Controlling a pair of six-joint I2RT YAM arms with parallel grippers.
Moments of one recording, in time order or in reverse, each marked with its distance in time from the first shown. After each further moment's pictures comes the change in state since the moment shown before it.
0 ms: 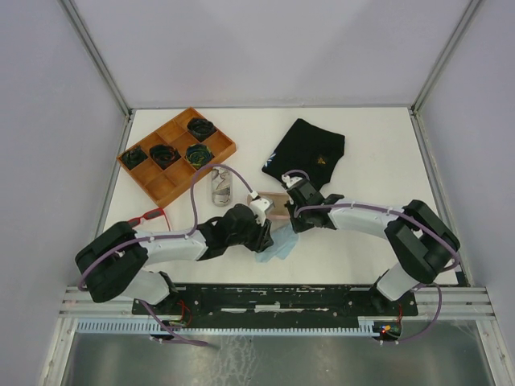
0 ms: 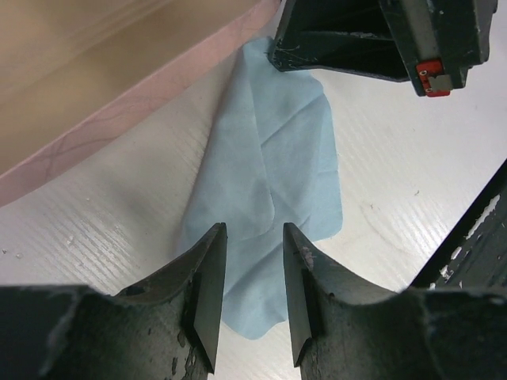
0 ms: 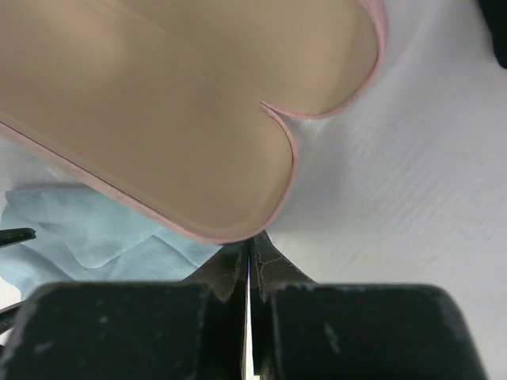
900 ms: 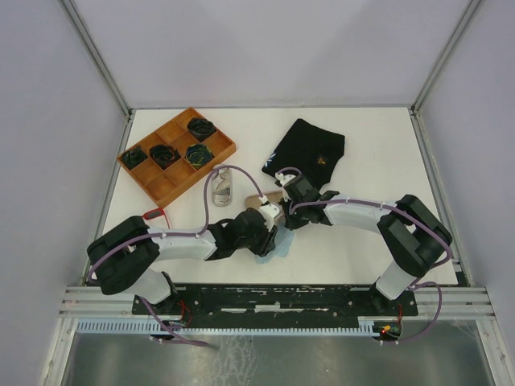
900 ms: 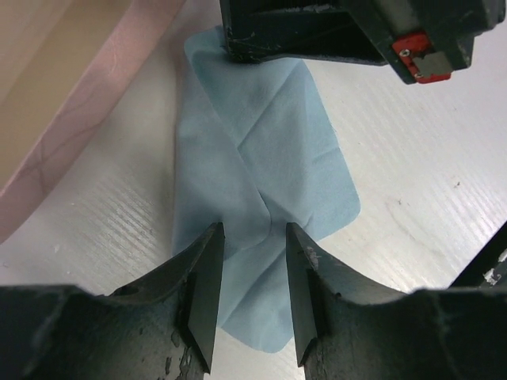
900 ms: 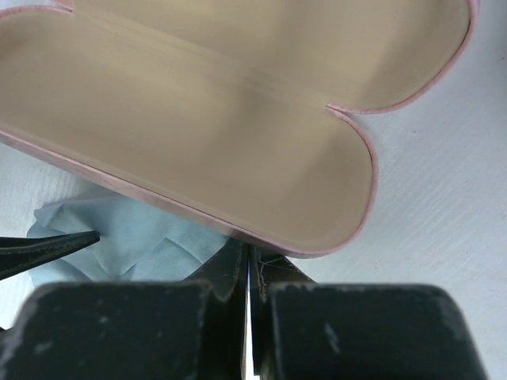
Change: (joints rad) left arm -0.067 0.086 0.055 -0.057 -0.085 0.059; right arm -0.012 0.061 0.049 0.050 -0.103 -0.051
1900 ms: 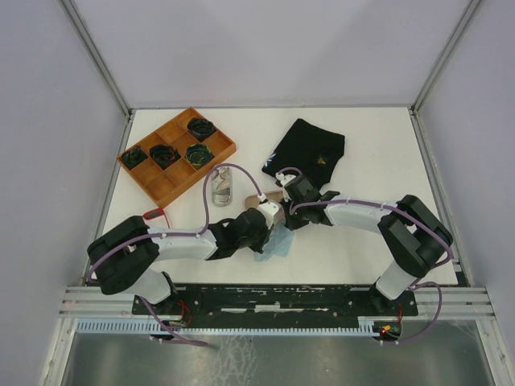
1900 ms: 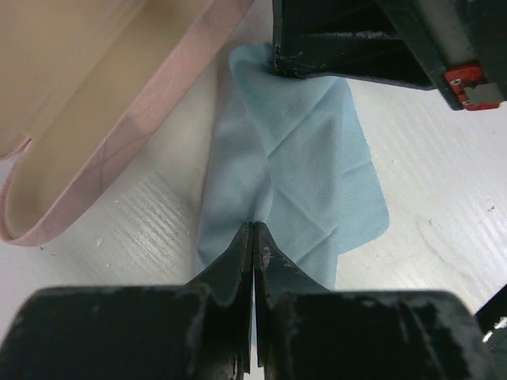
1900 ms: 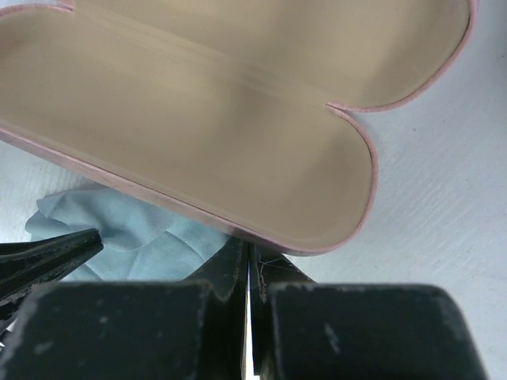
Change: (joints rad) left arm -0.011 0.013 0.017 -0.017 -0.115 0.000; right arm 0.000 -0.003 -0.004 0.004 -0.003 0.000
